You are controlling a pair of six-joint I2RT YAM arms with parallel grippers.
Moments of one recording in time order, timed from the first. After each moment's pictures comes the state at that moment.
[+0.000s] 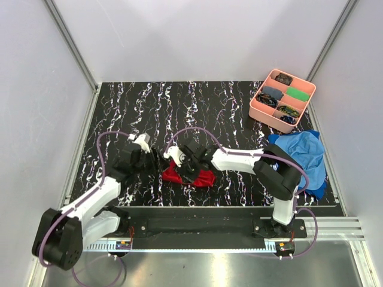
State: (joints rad) left arm -0.36 1.02 0.43 -0.09 0.25 -0.57; right arm 0.97 1.87 1.15 -0.26 -0.27 -0.15
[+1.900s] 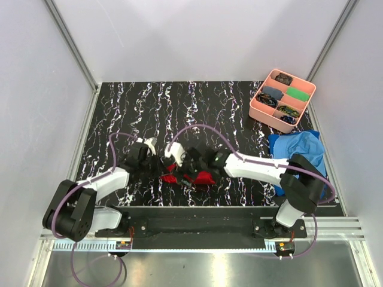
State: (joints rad) left arm -0.37 1.25 0.42 -0.02 0.32 -0.60; right arm 0.99 1.65 1.09 -0.21 -0.27 -0.12
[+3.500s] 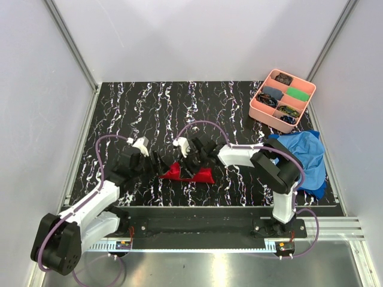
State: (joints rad) left arm -0.37 0.95 0.38 -0.12 0.22 -0.57; right arm 0.84 1.91 1.07 -0.01 -0.51 -0.05
